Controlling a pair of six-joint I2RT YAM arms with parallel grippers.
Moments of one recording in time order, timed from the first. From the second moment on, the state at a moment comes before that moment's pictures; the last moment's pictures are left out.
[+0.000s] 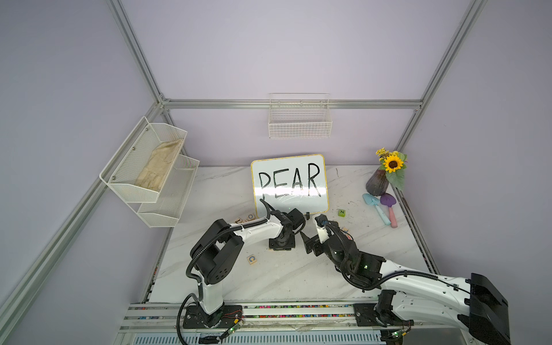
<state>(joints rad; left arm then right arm) -0.81 1.87 1.26 -0.85 -0.09 -0.86 1.04 1.06 0.56 0.14 0.51 0.12</state>
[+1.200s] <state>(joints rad) -0.81 1.90 1.28 -0.85 -0.12 -0.86 1.03 1.10 0.56 0.13 0.51 0.11</state>
